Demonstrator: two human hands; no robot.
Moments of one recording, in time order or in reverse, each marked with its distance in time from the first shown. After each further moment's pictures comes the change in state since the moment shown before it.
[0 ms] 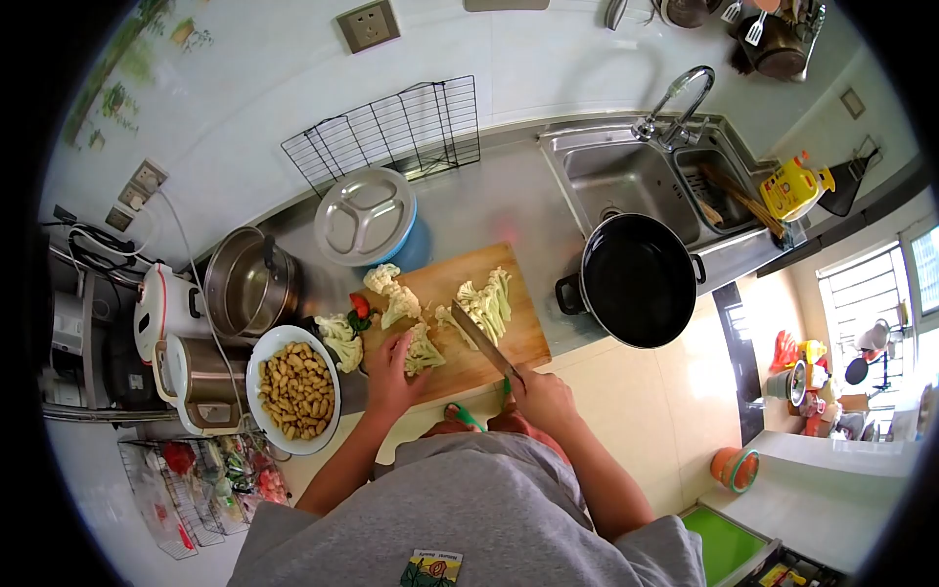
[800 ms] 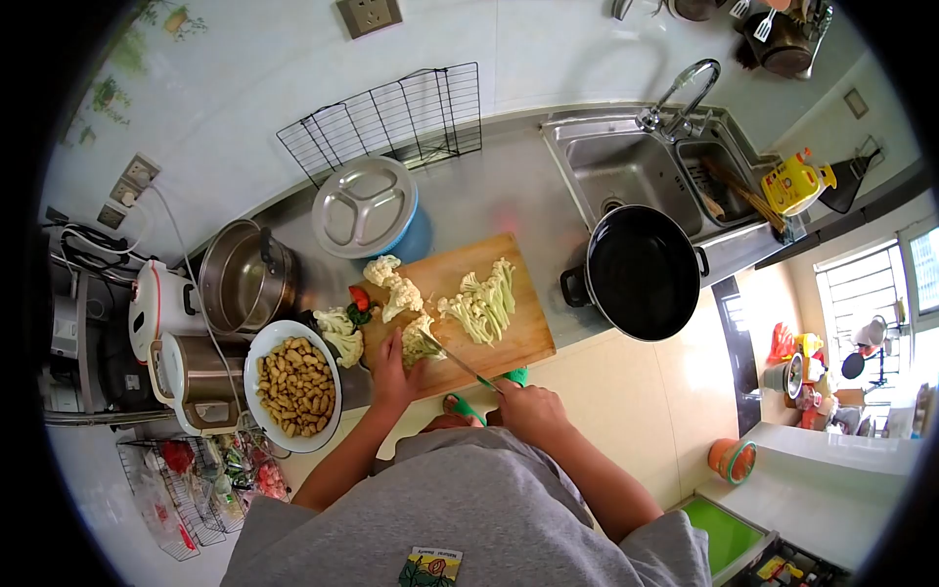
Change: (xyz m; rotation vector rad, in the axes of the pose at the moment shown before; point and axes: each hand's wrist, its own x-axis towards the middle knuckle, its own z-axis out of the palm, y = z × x) left_hand -0.012 -0.024 0.028 -0.078 0.033 -0.083; right_hand -0.018 -0.022 0.012 -0.122 -0.174 -0.090
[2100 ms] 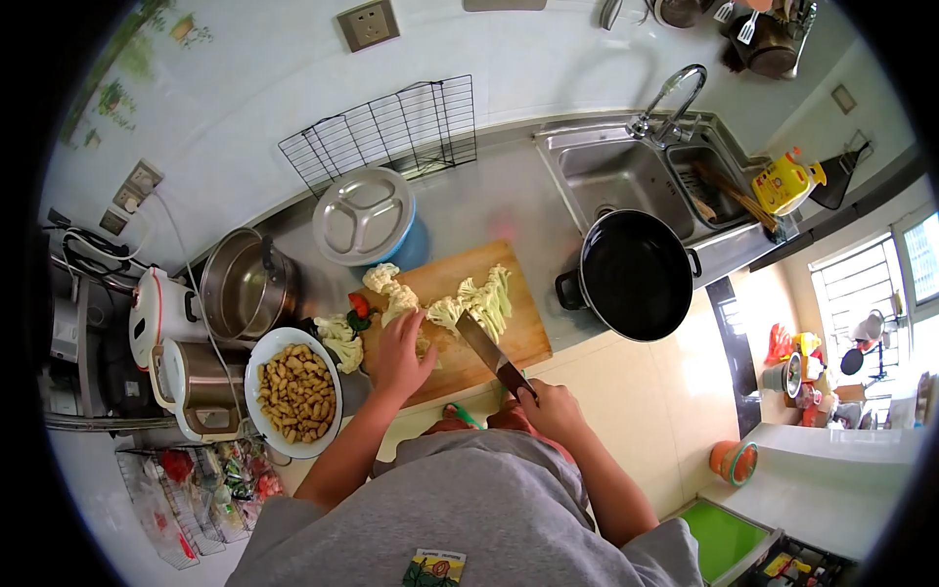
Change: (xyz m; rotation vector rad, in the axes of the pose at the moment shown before) left_hand 0.052 0.043 -0.022 0.008 0.030 0.256; right_hand -0.009 0.032 0.002 0.248 0.155 0.132
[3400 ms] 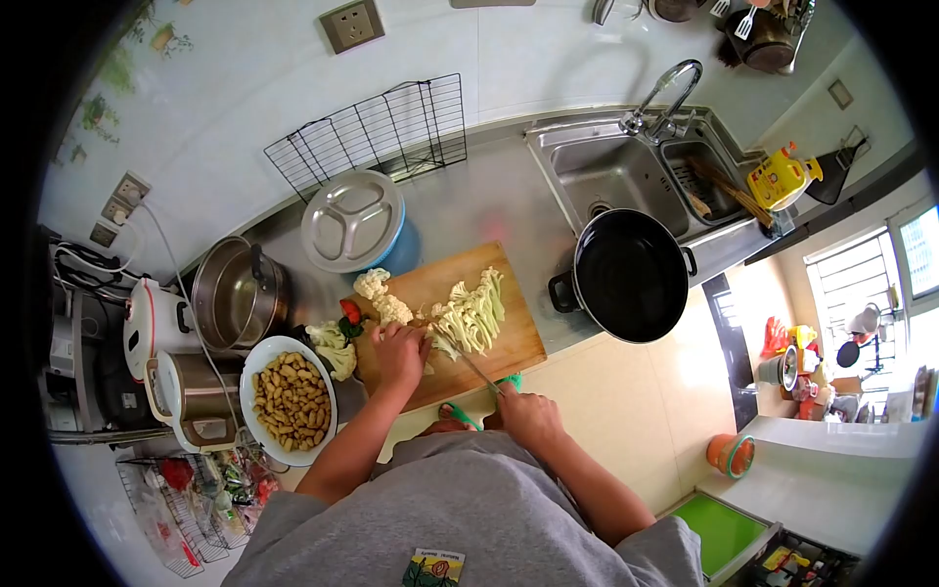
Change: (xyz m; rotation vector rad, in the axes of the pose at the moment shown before) left_hand 0.008 -0.009 0.030 0.309 -0.029 -0.075; right_hand 0.006 -0.018 0.018 -0.250 -0.043 -0.068
